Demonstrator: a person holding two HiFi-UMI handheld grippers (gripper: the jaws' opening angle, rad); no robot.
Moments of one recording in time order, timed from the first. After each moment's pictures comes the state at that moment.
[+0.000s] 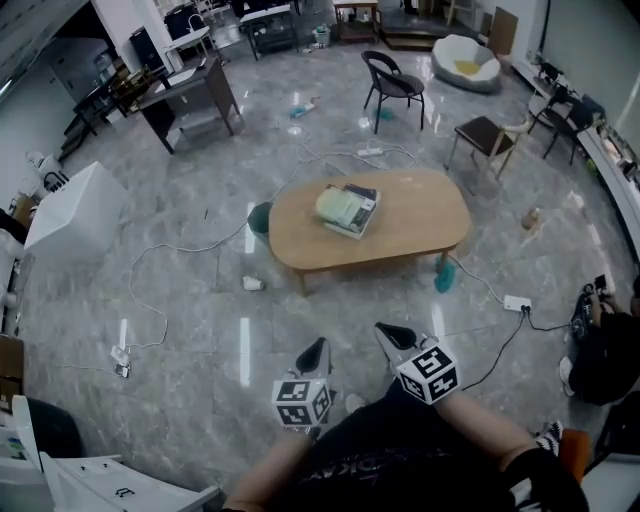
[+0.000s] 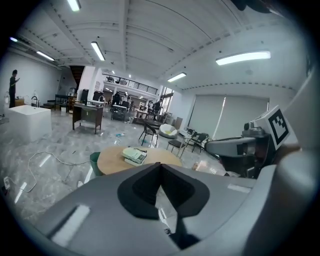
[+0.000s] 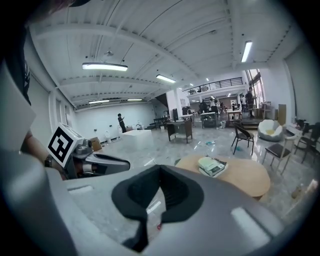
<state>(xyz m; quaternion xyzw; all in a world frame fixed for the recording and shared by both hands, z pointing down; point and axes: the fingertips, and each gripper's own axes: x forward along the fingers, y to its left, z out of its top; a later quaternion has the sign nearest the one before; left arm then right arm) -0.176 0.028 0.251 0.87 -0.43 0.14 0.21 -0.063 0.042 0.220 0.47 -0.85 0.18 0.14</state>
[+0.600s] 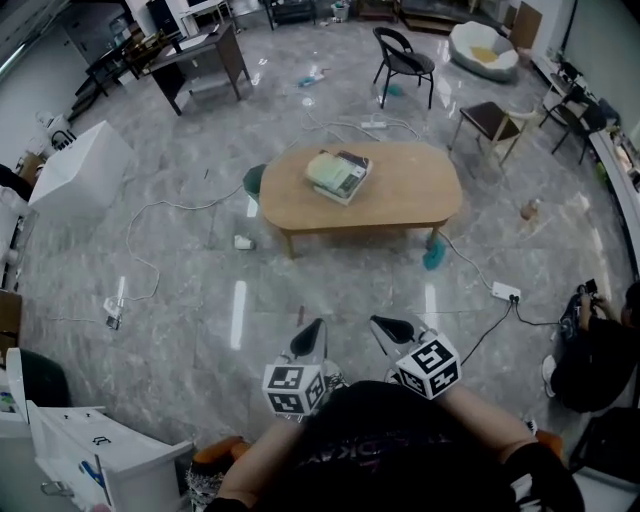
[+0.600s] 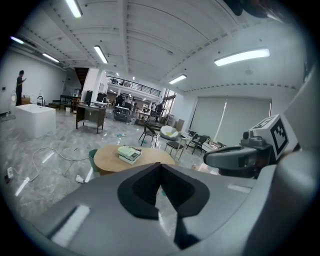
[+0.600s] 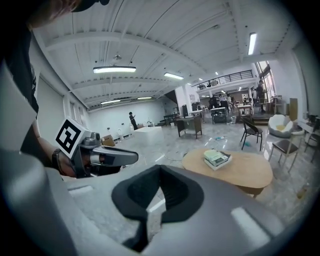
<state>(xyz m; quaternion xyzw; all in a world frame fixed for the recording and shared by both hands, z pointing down) -0.096 0.120 0.230 0.86 -0.45 0.13 0.21 0.004 0.143 0.218 0.41 -0.88 0.19 0.15</state>
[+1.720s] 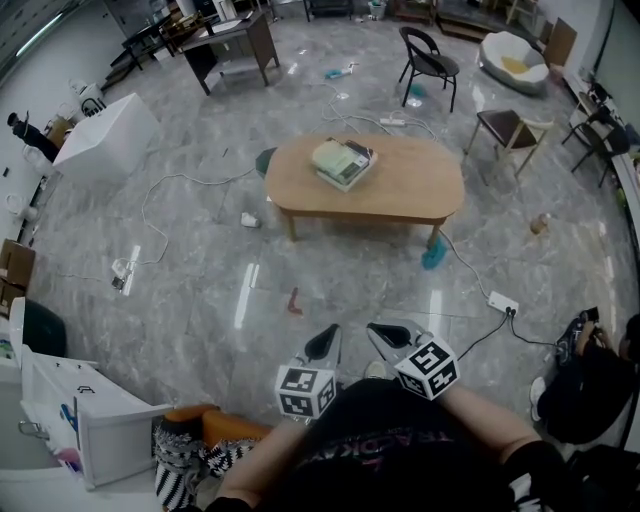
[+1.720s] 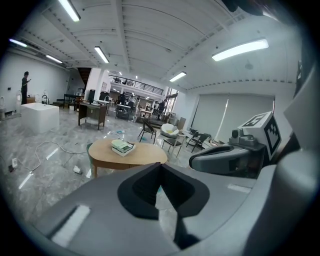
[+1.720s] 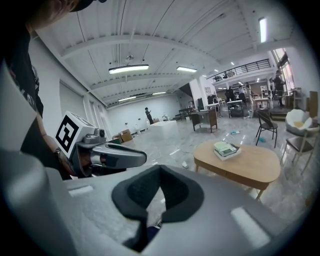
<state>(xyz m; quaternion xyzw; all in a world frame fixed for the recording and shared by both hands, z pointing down) 0.031 0.226 0.246 0.84 -0.47 0.14 0.22 0.093 0.234 0.241 0.31 -0.92 0.20 0.17</state>
